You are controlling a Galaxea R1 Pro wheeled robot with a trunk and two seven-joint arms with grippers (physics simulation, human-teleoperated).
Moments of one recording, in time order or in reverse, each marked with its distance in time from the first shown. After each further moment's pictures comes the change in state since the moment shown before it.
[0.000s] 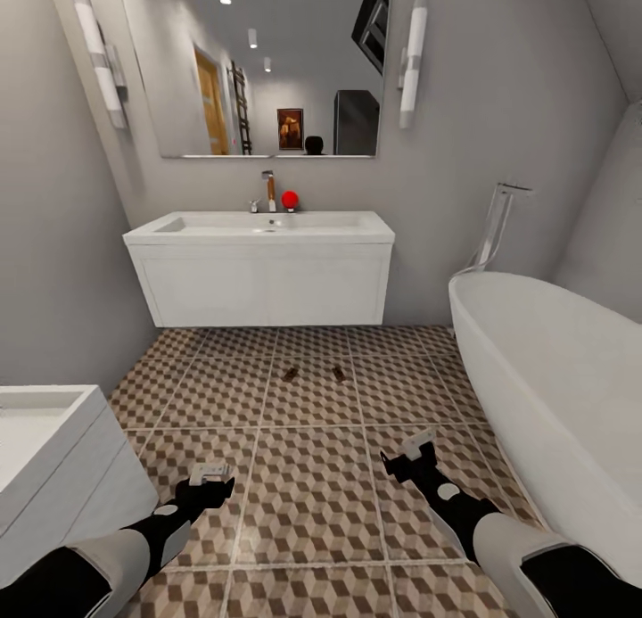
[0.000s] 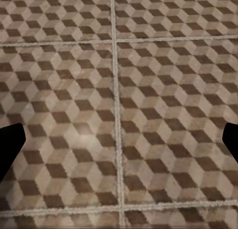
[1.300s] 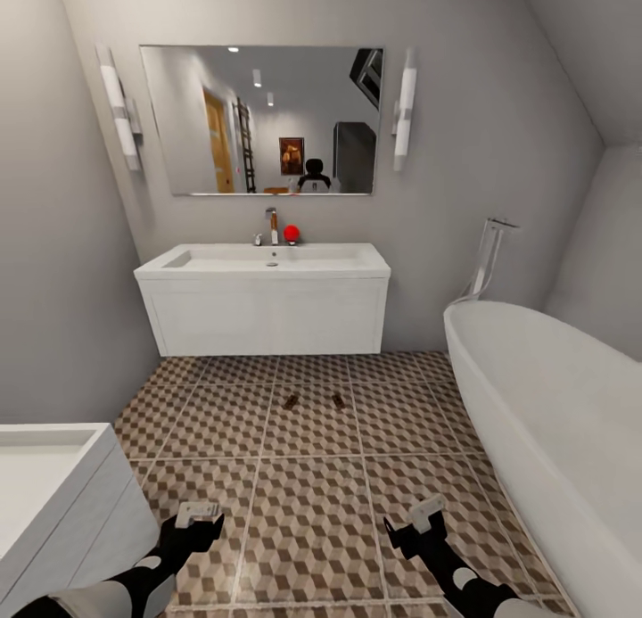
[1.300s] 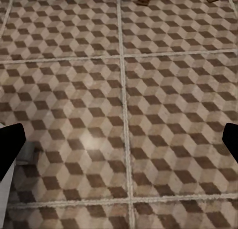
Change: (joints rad) left arm 0.128 0.018 -0.001 0.005 0.001 -0.116 0.000; right arm 0.213 -0.001 -0.001 0.007 -0.023 -0.123 -0.001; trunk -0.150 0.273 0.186
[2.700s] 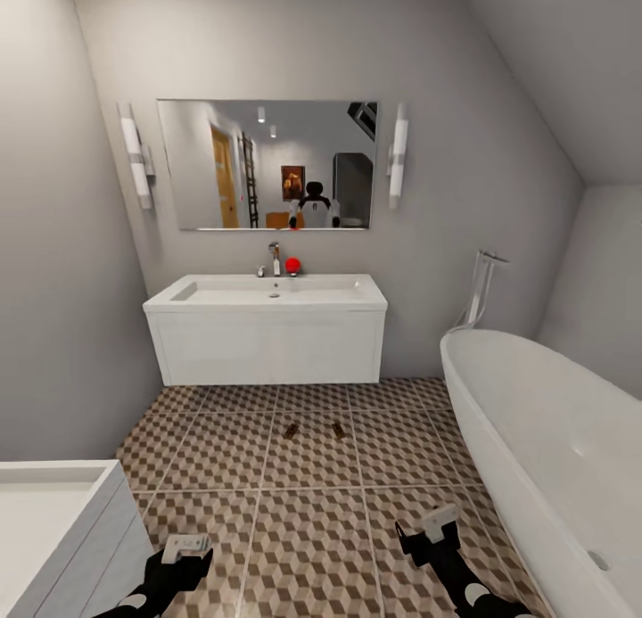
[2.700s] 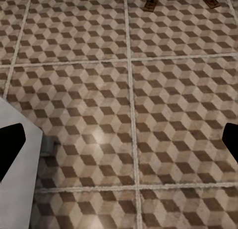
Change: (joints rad) left arm 0.083 0.017 0.000 0.000 0.001 0.002 0.005; right arm 0.033 -0.023 -0.006 0.001 -0.038 -0.054 -0.038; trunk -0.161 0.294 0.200
